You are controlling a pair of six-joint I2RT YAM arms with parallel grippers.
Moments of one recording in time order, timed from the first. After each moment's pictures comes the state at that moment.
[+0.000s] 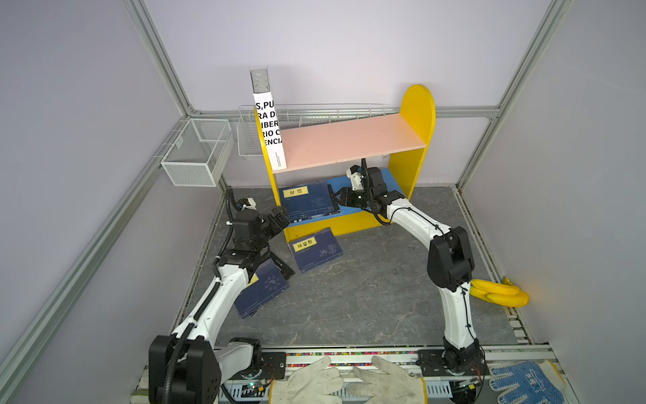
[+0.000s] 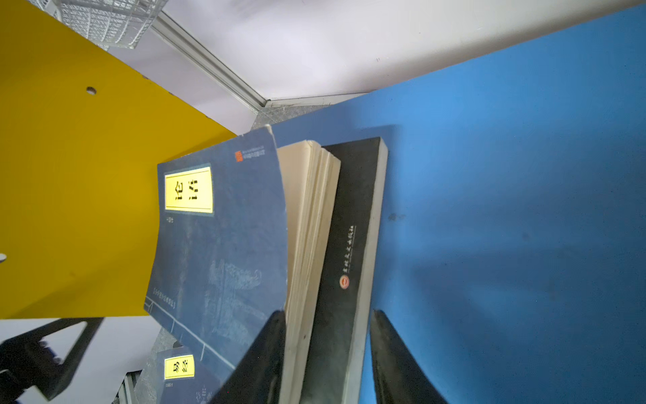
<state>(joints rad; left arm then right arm) -0.18 1.12 0.84 -0.05 0.12 -0.71 0.50 2.13 1.85 -0.28 -0.38 0.49</state>
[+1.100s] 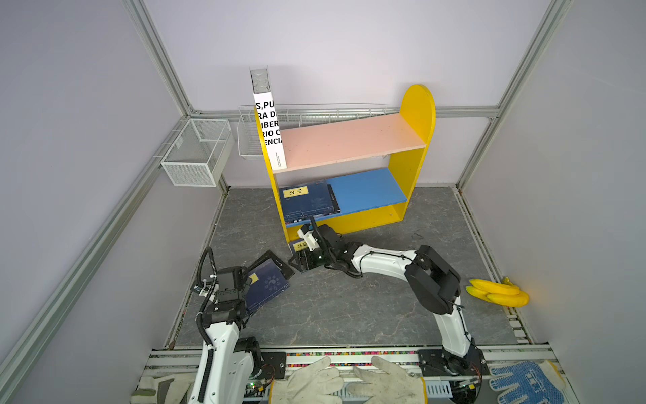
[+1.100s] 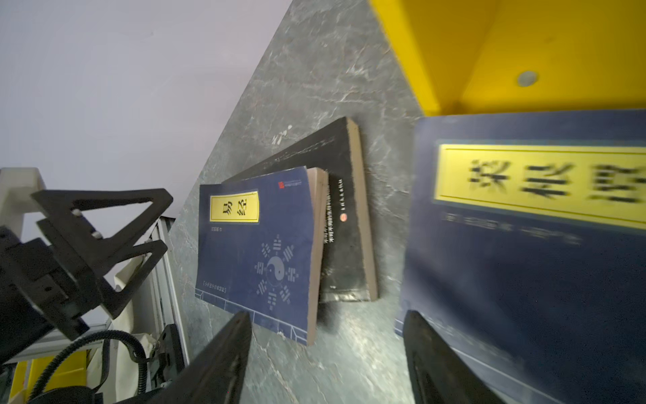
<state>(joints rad) 0.12 0.68 0.41 -0.66 -0.32 -1.00 0.97 2.15 1.52 -0.02 -0.33 0.55</state>
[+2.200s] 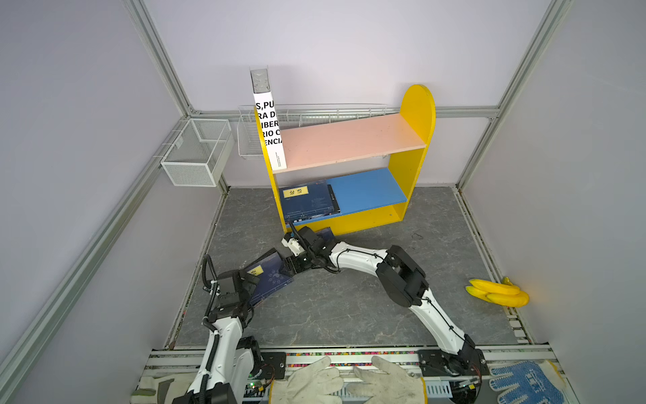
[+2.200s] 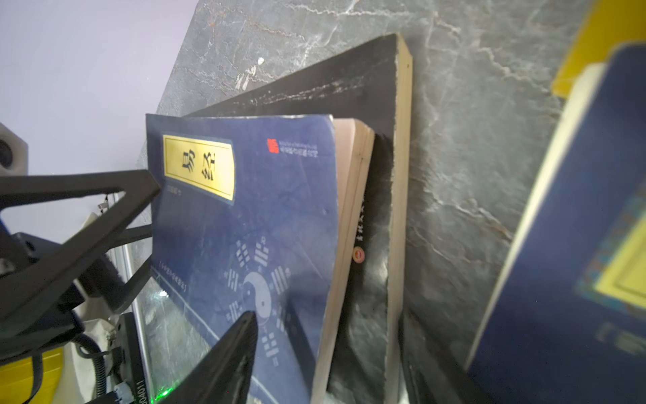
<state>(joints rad) 0.18 0.82 0.24 -0.25 -0.01 -0.99 0.97 2.42 1.86 -0.29 -0.44 0.48</state>
